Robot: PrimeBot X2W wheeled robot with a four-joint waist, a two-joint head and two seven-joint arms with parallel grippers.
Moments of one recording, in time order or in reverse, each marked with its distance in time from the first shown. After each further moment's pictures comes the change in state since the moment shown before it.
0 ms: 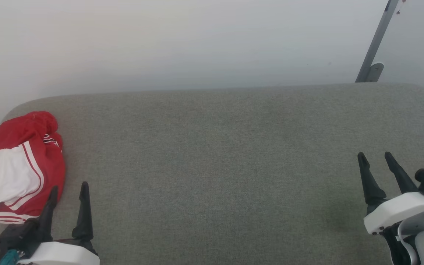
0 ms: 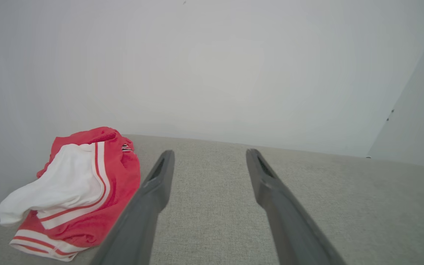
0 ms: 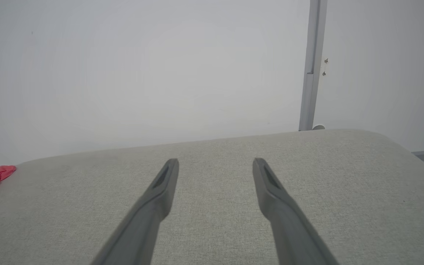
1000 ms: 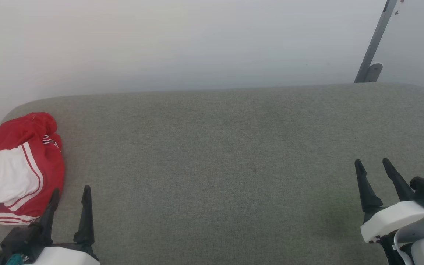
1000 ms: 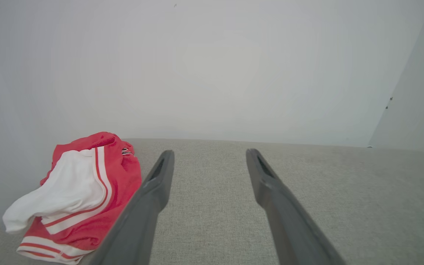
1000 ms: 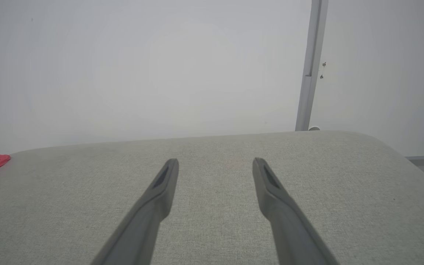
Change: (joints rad) left arm 0.020 0.016 -0.015 -0.012 0.042 0.005 -0.017; right arm 0.050 0.033 -0.028 -0.049 -0.087 0.000 0.002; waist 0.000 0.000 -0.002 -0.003
